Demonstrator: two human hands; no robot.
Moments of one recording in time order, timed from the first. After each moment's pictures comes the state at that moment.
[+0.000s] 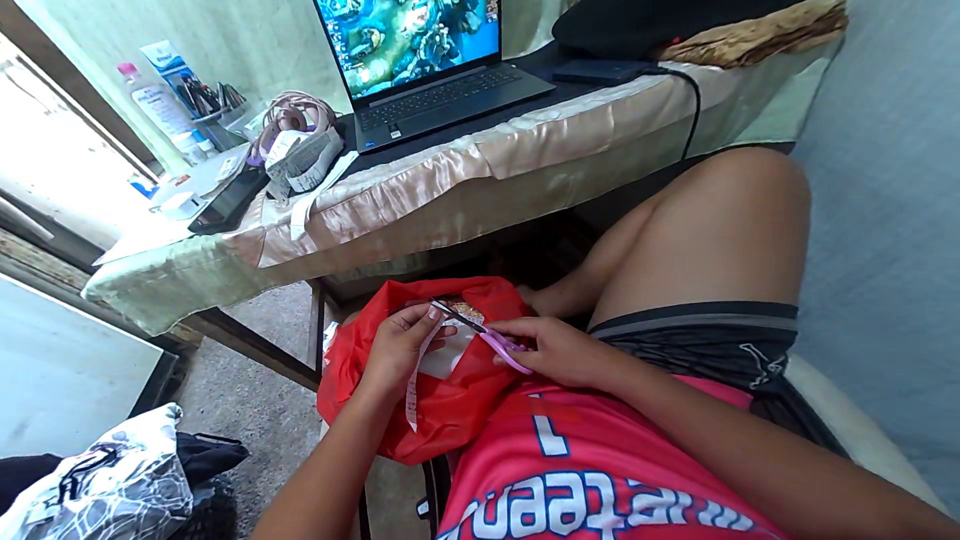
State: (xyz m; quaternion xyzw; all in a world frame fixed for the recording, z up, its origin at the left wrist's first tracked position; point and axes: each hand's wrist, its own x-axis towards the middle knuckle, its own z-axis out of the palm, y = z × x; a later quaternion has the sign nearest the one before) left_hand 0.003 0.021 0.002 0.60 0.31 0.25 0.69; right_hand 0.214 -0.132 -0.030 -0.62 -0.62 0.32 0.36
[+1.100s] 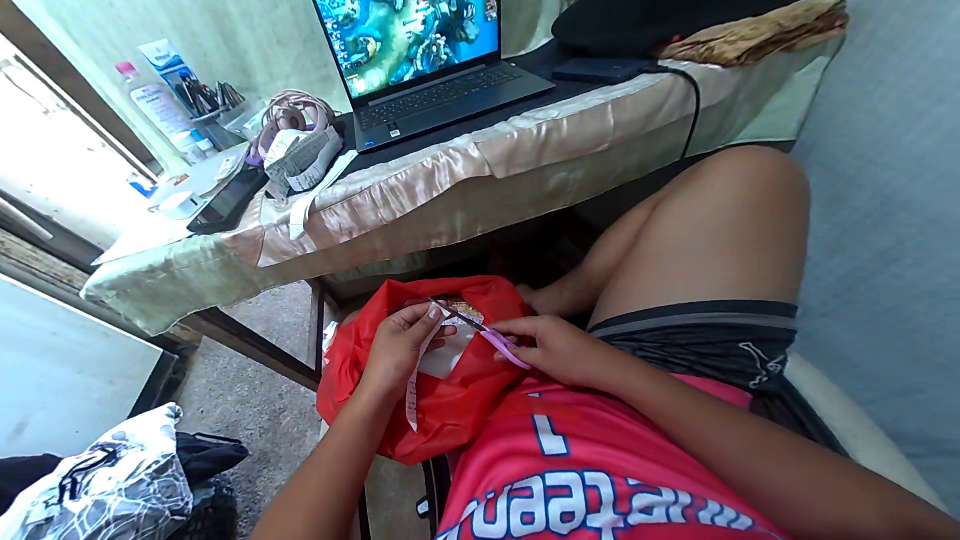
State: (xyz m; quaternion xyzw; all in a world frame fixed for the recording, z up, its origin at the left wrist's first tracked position) left_hand 0.004 0.021 0.003 0.60 0.31 0.25 0.69; right_hand 0.214 -0.132 -0.028 -0.64 -0.62 0.31 0.34
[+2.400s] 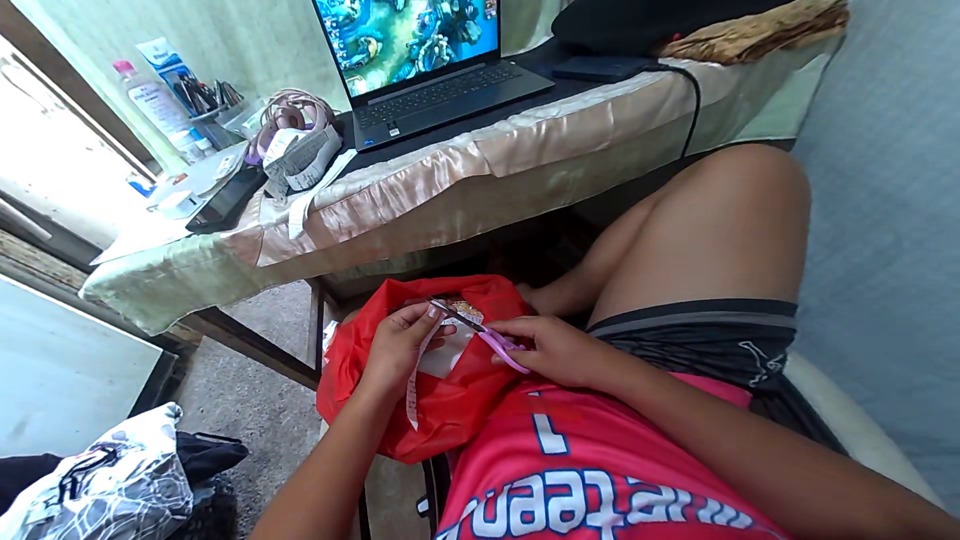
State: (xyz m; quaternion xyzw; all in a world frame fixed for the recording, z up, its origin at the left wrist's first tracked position) left_hand 0.005 0.021 0.002 0.60 0.31 0.25 0.69; right_hand 0.212 -0.132 -0.030 -0.64 -0.64 0.28 0.33
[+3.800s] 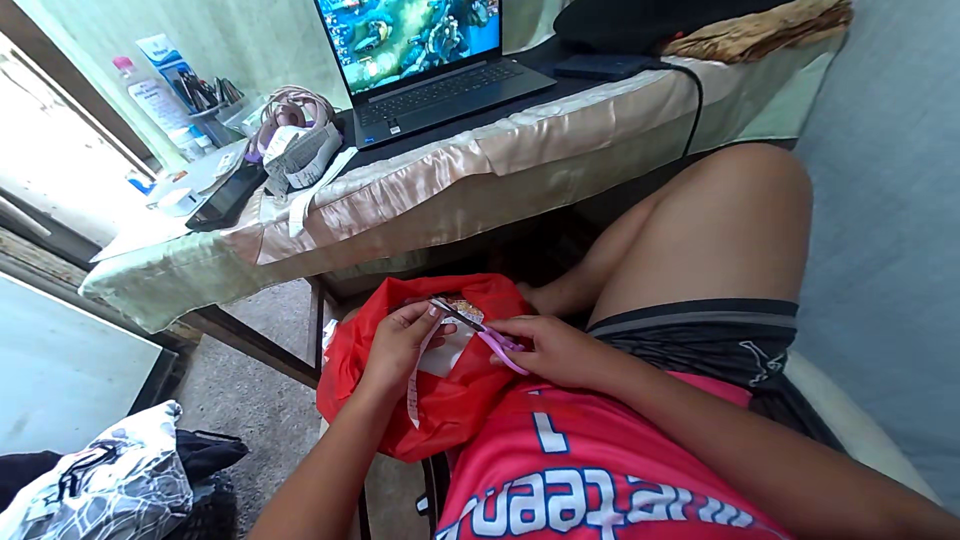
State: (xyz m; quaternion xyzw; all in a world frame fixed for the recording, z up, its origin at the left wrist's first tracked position) left_hand 0.005 0.019 0.003 0.60 0.32 0.25 0.69; right_hand 0.210 -0.133 -0.030 -0.64 -0.64 0.27 0.32
